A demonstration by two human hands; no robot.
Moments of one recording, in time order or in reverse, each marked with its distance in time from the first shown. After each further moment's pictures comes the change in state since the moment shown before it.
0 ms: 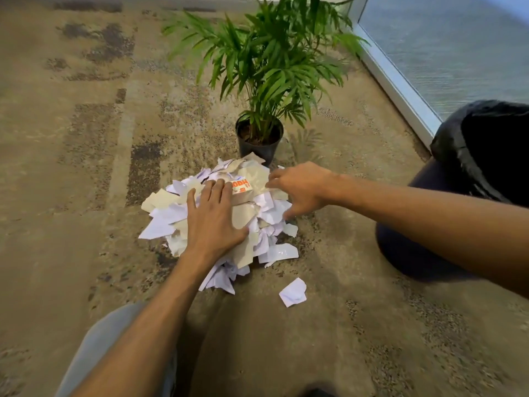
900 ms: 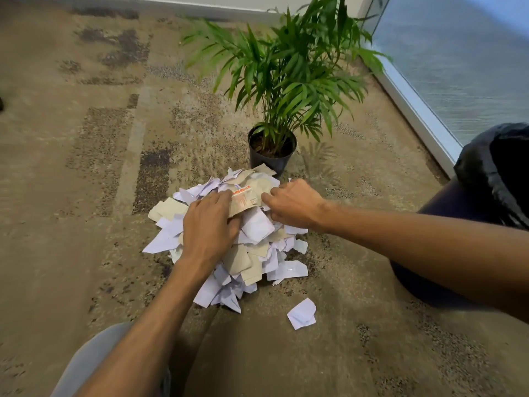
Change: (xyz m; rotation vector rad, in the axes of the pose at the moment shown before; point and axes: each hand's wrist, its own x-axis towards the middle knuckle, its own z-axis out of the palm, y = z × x) left_hand 0.014 -0.016 -0.010 -0.134 0.146 -0.043; right_hand 0.044 -0.024 0.020 -0.169 0.154 0.036
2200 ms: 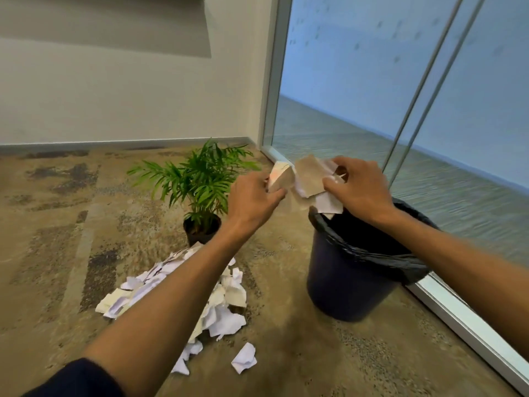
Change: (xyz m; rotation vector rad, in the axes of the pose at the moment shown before) left_hand 0.057 0.230 -0.141 -0.583 0.198 0.304; right_hand -0.281 0.093 -0.159 0.435 0.814 0.954
